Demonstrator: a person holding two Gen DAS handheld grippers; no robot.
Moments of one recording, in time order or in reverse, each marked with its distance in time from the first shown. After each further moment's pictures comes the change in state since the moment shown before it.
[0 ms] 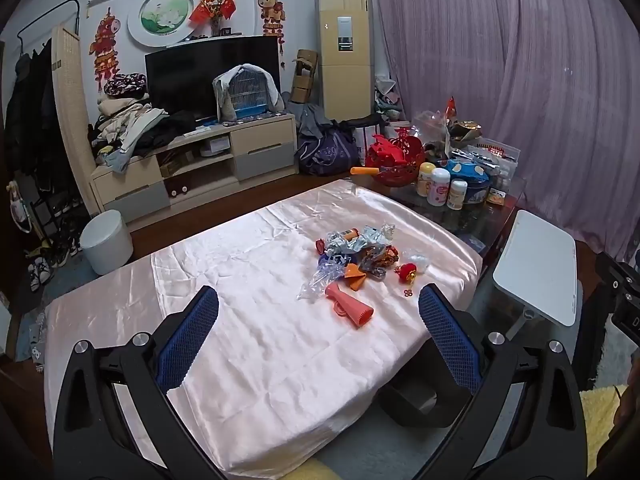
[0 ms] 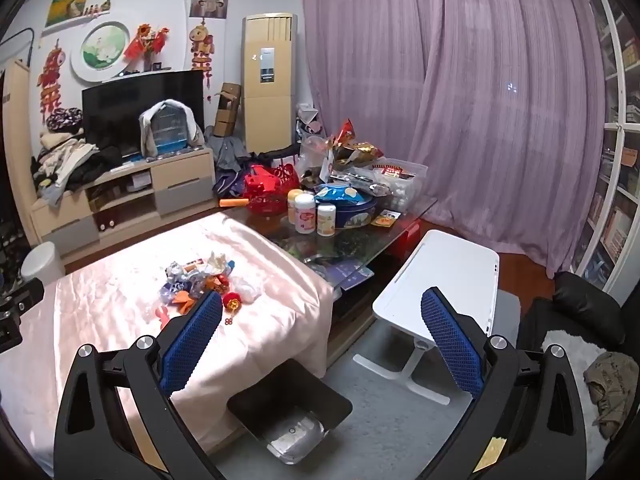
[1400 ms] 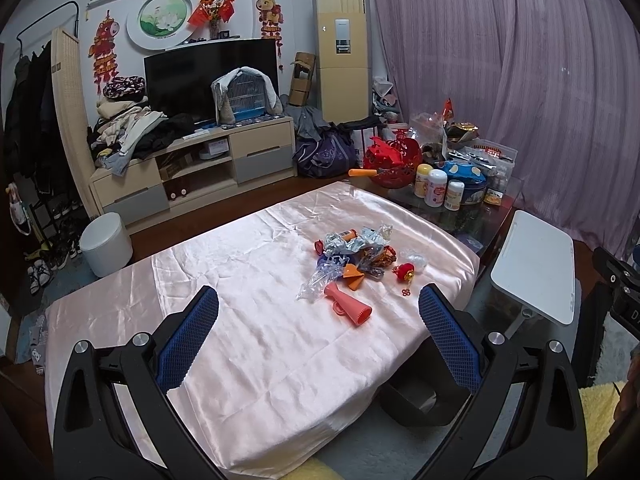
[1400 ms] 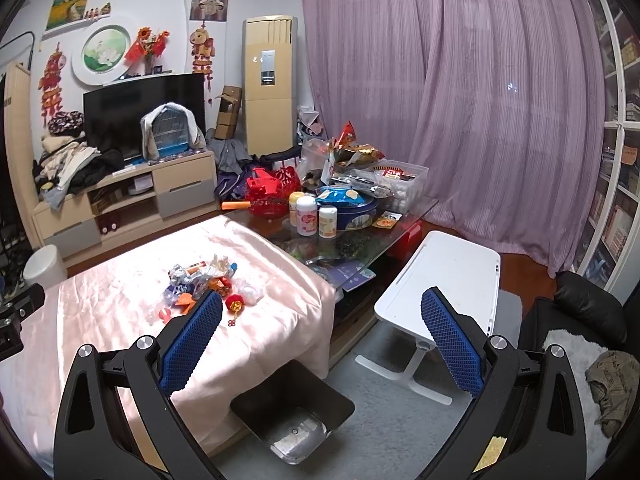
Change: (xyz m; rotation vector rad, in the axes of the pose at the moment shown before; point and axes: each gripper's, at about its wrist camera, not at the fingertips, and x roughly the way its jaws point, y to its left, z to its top) left arm -0.007 0.000 0.008 0.009 -0.002 0.000; right arm -0.003 0.005 -0.001 0.009 -0.005 0.008
